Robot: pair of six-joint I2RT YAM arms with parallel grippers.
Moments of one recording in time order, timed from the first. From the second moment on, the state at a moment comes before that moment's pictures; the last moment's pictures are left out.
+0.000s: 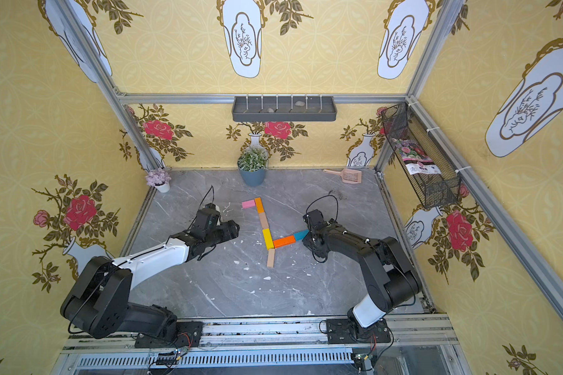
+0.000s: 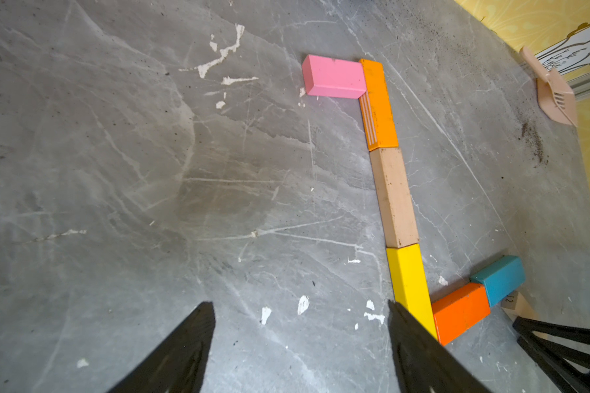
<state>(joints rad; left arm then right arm) -0.48 1.44 0.72 -0.07 -0.03 -0.68 0.52 1.60 0.80 -0.43 0.06 1.09</state>
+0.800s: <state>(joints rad) -0.62 1.34 0.66 0.02 -0.12 -0.54 0.37 1.11 0.79 -0.42 0.29 0.73</state>
